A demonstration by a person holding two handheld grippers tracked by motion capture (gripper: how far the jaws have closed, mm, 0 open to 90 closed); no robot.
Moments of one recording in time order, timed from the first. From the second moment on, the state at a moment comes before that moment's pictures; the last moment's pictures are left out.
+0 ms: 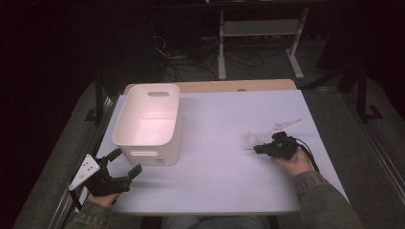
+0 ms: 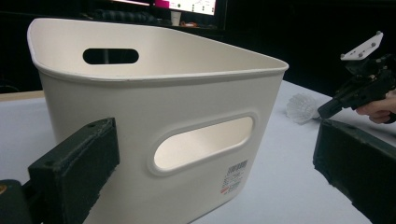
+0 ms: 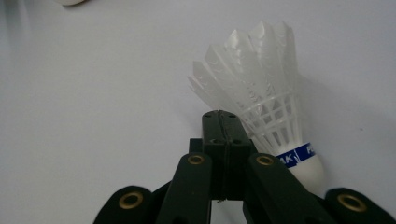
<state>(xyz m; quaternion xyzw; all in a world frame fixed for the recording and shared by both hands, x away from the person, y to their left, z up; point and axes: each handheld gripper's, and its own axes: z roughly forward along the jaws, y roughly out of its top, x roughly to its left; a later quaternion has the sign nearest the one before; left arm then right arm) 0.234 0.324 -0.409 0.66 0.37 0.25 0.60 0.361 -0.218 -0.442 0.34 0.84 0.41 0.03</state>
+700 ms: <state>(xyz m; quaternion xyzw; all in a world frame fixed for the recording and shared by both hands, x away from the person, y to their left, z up) 0.233 0.324 -0.409 0.66 0.37 0.25 0.61 0.359 -0.223 -0.437 0.34 0.84 0.43 0.02</state>
